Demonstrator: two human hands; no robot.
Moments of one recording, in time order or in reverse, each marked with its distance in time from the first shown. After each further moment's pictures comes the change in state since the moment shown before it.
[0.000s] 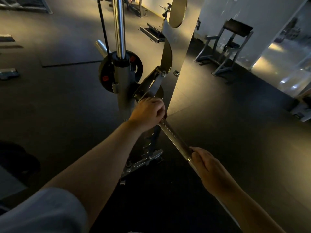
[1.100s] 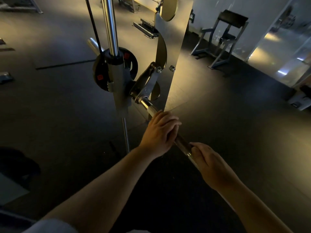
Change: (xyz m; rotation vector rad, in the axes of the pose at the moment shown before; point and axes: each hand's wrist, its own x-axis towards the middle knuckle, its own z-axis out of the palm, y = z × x) left_hand -0.062 0.056 0.038 -0.176 0.182 0.211; right_hand -0.005 -0.002 0.001 -0.023 0.038 -0.001
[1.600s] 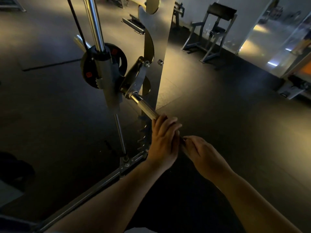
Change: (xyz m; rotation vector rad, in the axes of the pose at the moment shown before) left_hand -0.030 0.059 0.033 -0.101 0.077 -0.215; right_hand -0.011 0.002 -0.005 0.029 0.001 0.067
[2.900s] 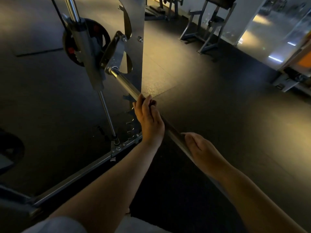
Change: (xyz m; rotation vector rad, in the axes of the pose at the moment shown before) left_hand -0.022 0.067 0.057 -0.477 0.396 -0.534; right_hand -0.094 0.057 -0.036 0.108 -0.108 0.123
